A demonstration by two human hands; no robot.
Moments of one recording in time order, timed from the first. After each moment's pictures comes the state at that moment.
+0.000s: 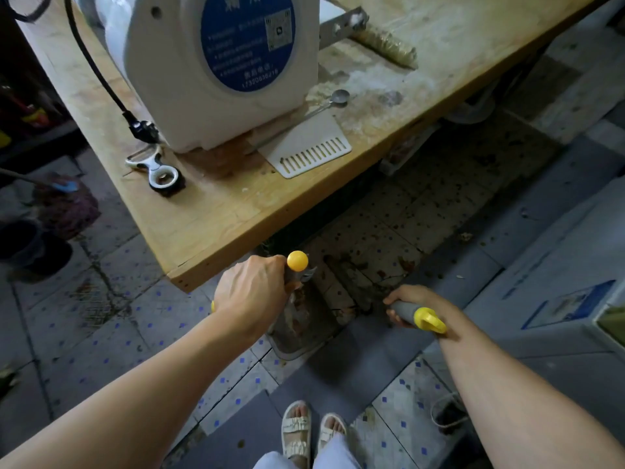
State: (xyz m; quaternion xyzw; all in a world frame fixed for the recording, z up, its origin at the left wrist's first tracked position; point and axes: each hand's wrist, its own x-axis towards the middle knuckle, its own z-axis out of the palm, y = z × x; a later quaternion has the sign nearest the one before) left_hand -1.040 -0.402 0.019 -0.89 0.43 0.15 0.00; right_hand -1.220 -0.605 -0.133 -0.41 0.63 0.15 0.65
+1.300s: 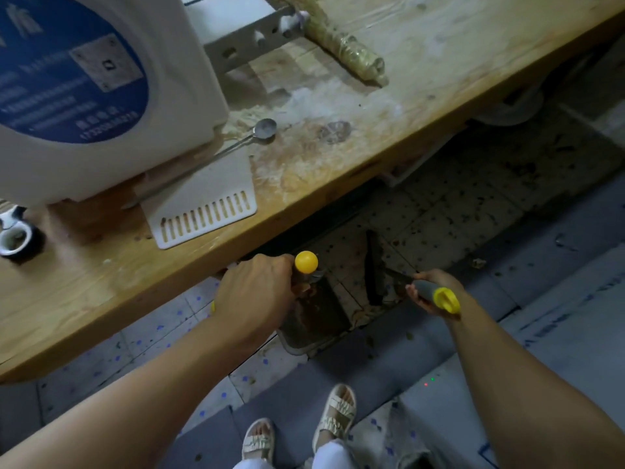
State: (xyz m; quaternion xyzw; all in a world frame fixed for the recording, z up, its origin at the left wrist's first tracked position) left_hand -1.068 -0.639 -0.001 -0.89 0.42 0.16 0.04; right_hand -1.226 -0.882 -0.187 -0.23 0.61 0.07 0.76
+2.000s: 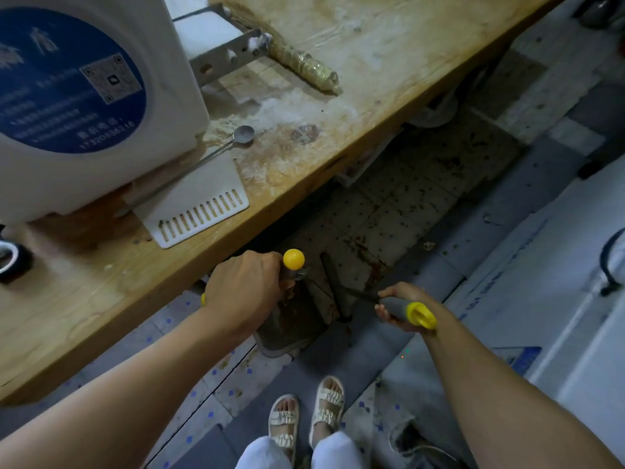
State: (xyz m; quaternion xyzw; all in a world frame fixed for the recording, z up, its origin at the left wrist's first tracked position) left_hand -1.063 -0.601 0.020 -0.85 0.51 0.16 0.03; right_hand -1.259 -0.786 -0.141 -0.24 0.63 0.09 0.74
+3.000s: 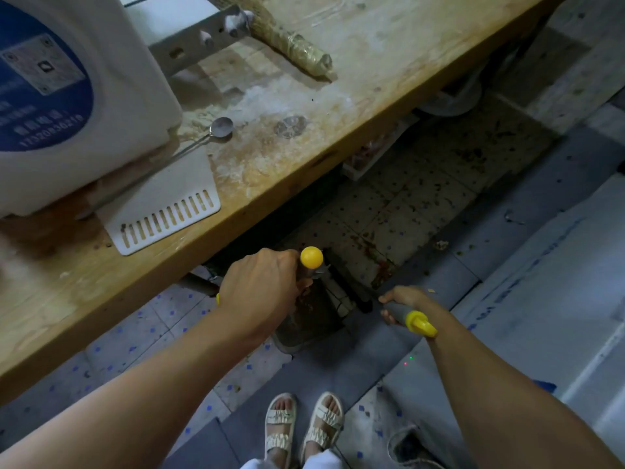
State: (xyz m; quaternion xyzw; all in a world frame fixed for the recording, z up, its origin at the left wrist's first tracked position) left_hand -1.093 -0.658 -0.001 -0.85 0.50 0.15 0.03; right_hand -1.266 -0.833 -0.181 -0.37 0.64 0.14 0.66
